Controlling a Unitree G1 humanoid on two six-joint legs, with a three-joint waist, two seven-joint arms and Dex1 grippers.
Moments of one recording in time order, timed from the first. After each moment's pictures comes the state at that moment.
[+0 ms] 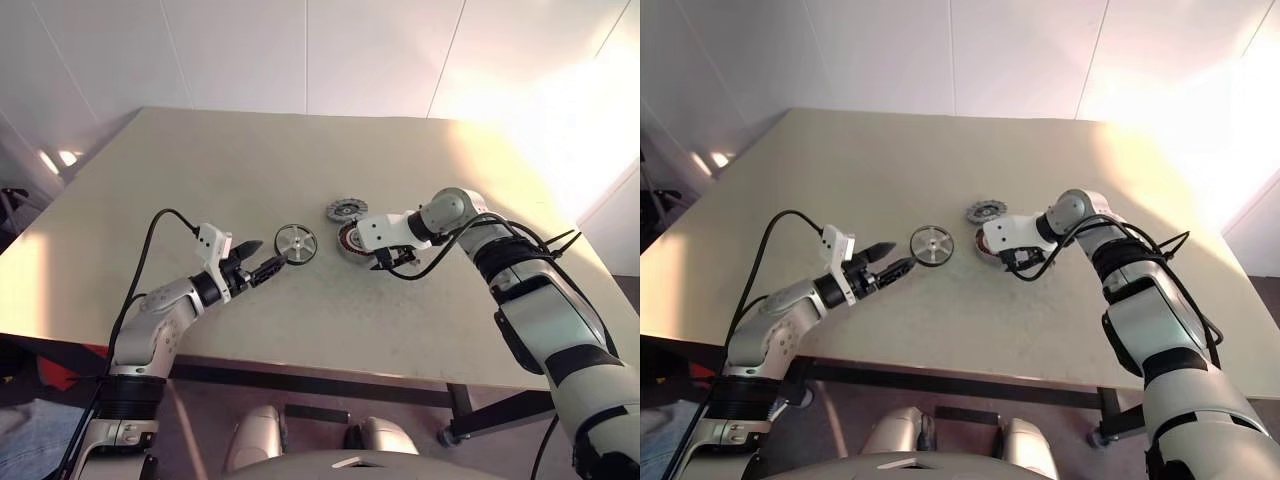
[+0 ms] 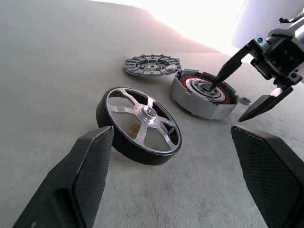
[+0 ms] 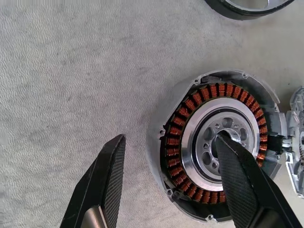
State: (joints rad) left arm -0.20 0.34 0.07 0.00 -0.47 0.44 -0.75; right arm -1.02 -0.48 0.46 1.04 -0.34 -0.42 1.27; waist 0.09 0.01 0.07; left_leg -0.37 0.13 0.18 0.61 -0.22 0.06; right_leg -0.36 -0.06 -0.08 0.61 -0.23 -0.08
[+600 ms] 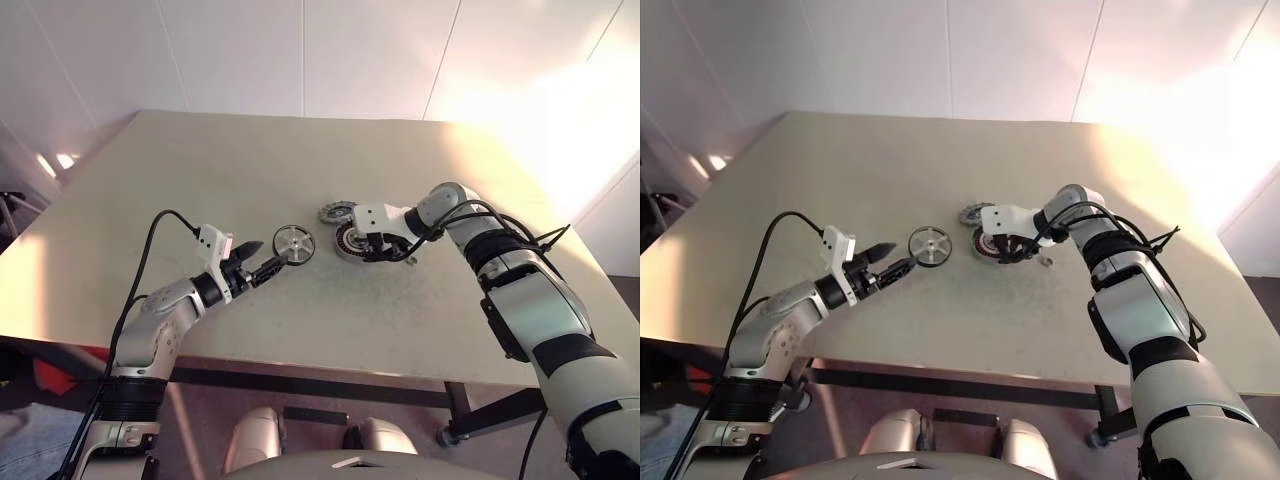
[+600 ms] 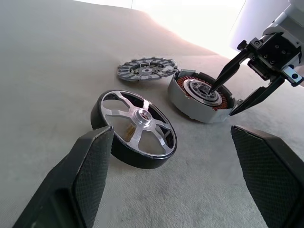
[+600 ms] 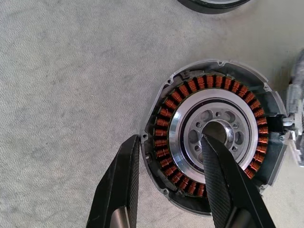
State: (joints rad) left arm -0.19 0.33 0.07 -0.01 -0.47 0.44 -0.73; right arm -1.08 -0.44 0.43 1.16 -0.34 -0.36 1.27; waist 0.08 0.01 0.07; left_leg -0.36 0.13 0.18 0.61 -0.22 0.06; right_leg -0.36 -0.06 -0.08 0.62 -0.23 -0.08
